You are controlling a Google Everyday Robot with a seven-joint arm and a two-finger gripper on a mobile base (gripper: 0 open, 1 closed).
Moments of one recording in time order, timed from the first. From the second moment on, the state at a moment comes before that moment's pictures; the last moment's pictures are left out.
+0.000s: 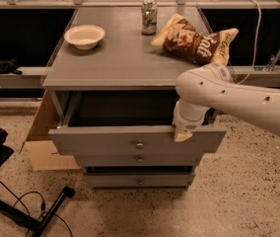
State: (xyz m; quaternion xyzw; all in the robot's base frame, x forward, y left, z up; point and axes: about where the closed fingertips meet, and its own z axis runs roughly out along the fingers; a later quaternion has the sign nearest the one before) arm 0.582 -0.140 0.648 -0.72 0.69 -0.04 0.08
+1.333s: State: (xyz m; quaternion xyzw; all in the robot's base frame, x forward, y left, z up) arm 0.575 -0.141 0.649 -0.72 0.68 -0.03 0.09
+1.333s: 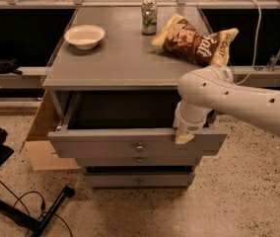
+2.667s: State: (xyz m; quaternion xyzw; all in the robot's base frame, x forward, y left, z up) arm 0.562 -0.141 0.638 -0.72 0.68 -0.02 0.08
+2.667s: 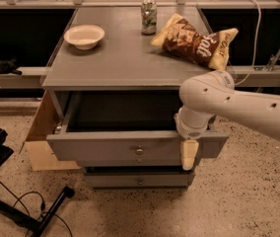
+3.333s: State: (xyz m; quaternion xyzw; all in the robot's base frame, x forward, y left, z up) arm 0.500 -0.118 0.628 -0.72 0.69 0.03 0.08
